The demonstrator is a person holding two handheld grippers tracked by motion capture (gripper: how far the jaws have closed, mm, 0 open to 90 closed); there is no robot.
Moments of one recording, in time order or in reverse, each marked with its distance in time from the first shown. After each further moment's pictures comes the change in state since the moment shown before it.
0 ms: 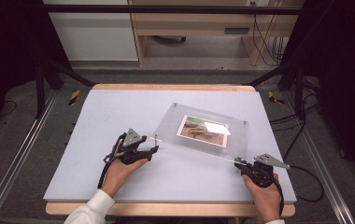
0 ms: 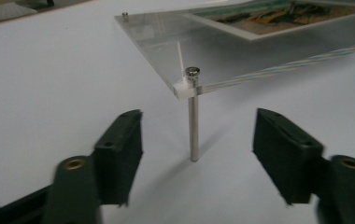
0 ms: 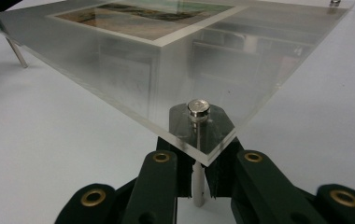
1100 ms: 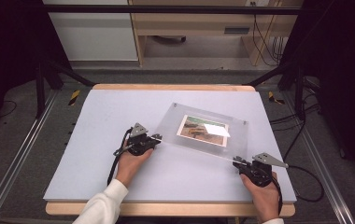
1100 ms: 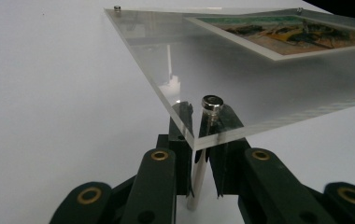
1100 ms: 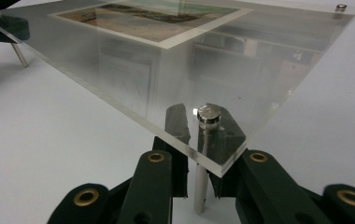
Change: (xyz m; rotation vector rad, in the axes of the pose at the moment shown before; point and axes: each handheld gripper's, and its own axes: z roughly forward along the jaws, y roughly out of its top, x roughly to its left) left arm 0.007 0.006 0.031 -0.042 -0.052 -0.122; right arm 0.003 0.003 0.003 -0.001 0.002 -0.017
